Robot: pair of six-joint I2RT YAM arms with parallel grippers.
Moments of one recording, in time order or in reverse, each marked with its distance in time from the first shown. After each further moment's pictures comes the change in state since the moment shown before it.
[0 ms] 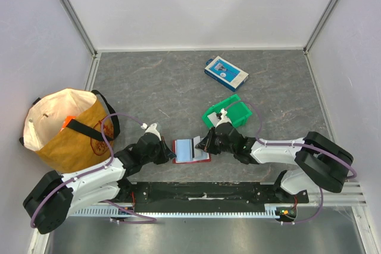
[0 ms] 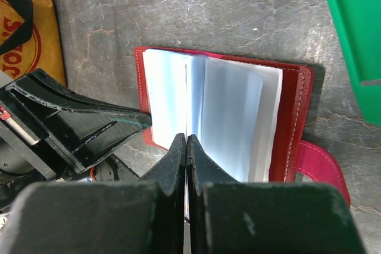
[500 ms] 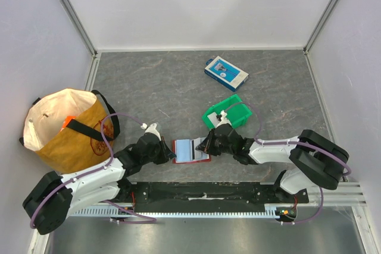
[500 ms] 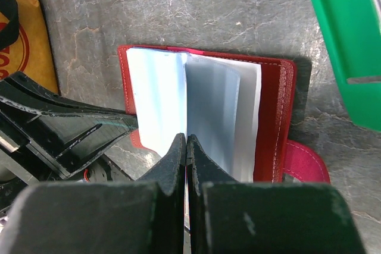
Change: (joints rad) left arm 0.000 -0.005 0.000 -0.002 0.000 0.000; right arm 0.000 0.034 -0.015 0.030 -0.005 0.017
